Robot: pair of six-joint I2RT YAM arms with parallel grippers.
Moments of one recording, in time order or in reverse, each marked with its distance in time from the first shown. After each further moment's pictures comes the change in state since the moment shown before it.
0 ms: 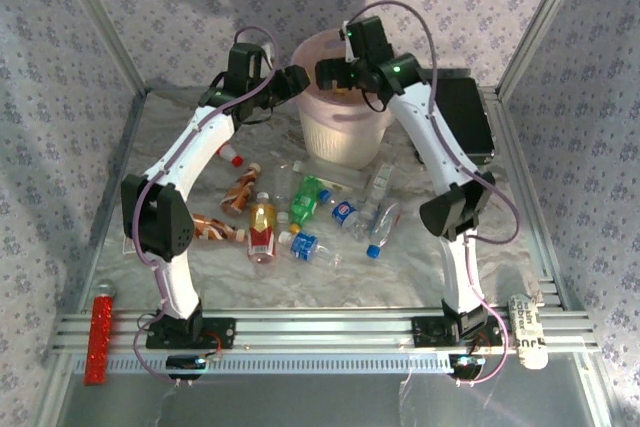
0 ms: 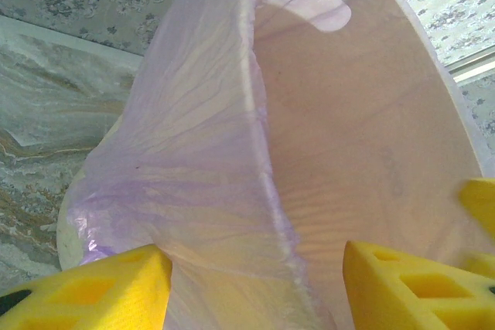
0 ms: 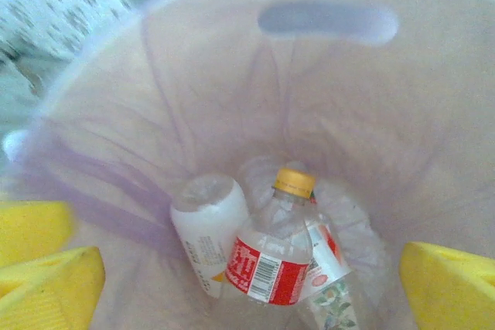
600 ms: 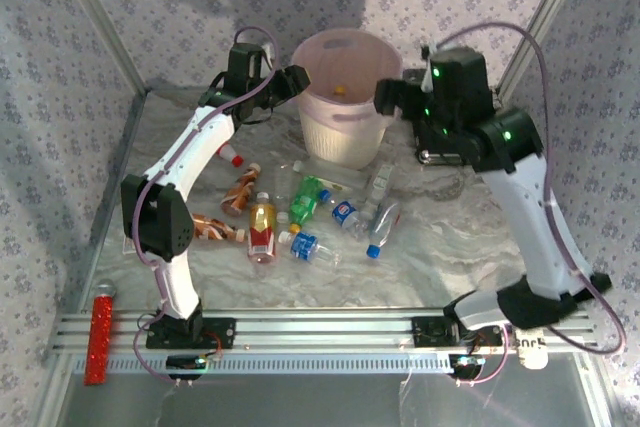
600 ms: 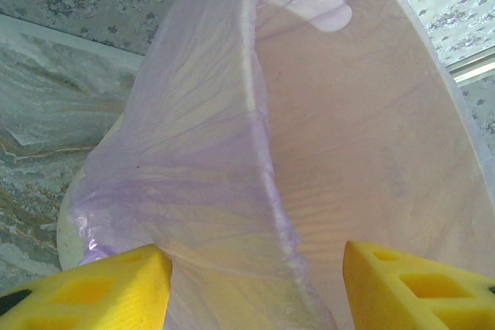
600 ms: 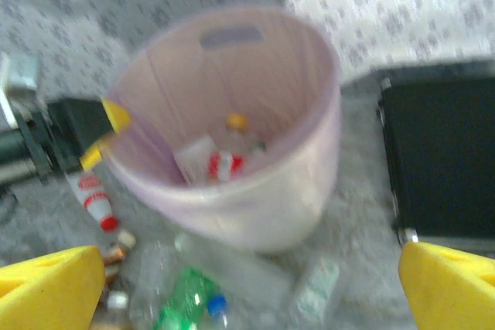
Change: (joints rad) left arm 0.000 0.000 0.000 -0.002 -0.001 0.002; right arm 0.005 -0.757 -0.623 -0.059 0.109 0.185
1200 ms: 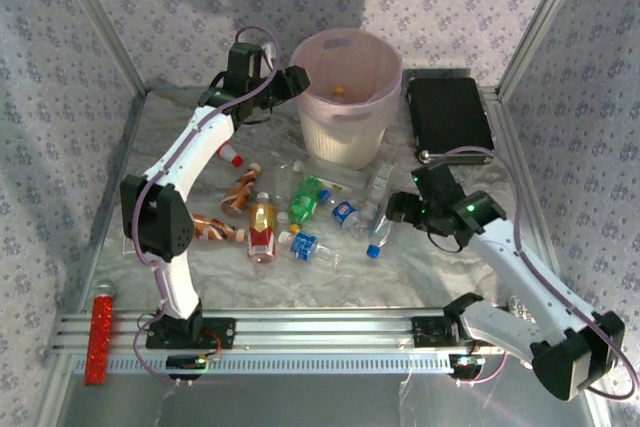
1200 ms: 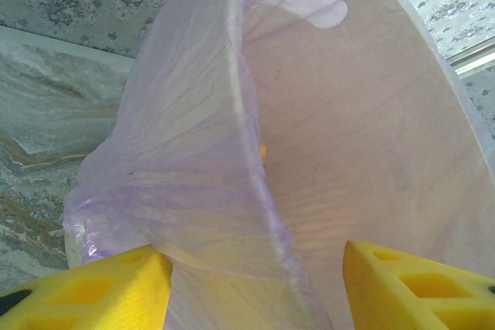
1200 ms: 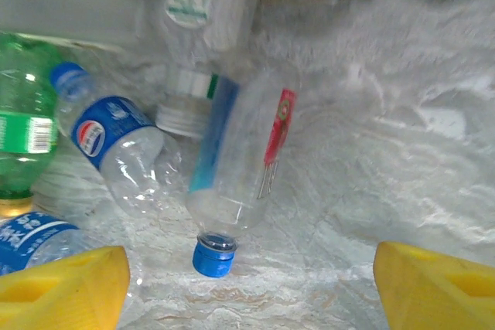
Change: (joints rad) left arm -0.001 -0.002 0.002 -0.005 0.000 0.043; right arm -0.010 -0.329 -0.969 0.118 -0.163 0.292
